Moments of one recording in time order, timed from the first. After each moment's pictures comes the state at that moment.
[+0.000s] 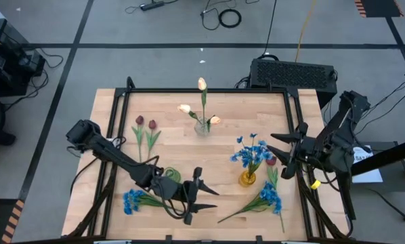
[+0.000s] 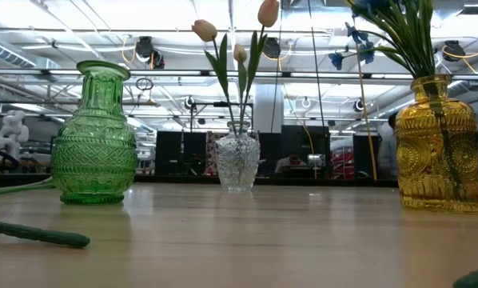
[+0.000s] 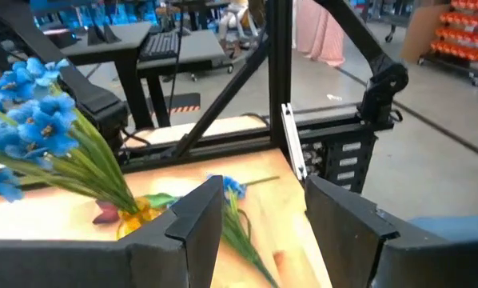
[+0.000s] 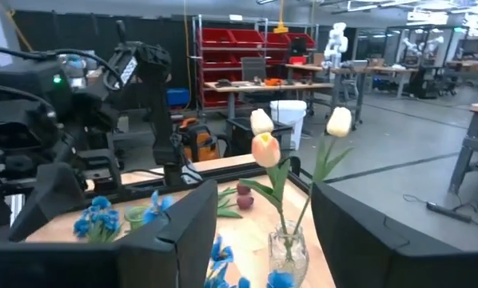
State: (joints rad) left arm -0.52 1.72 1.20 0.35 -0.31 0.00; right arm 0.93 0.80 0.81 -0.11 1.33 0.16
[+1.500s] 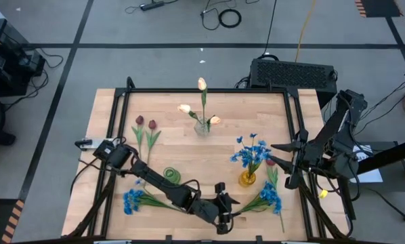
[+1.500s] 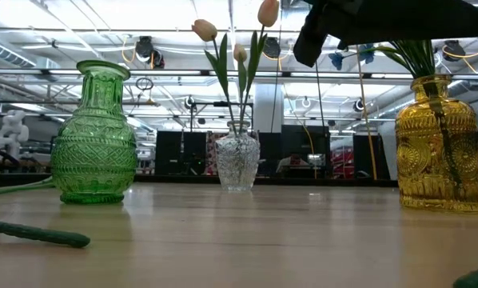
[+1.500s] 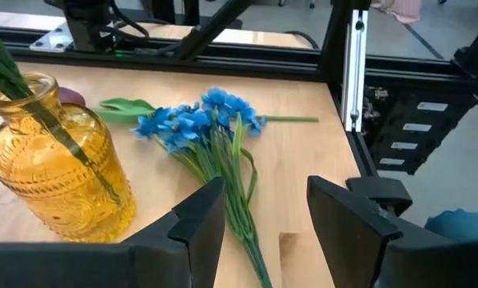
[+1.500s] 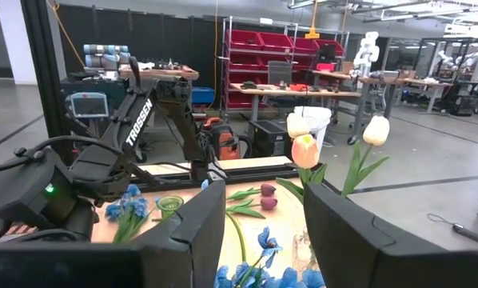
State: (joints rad) left arm -0.51 2.26 1.65 0.19 -0.42 -0.28; right arm 1.03 0.85 0.81 -0.03 1.34 0.08
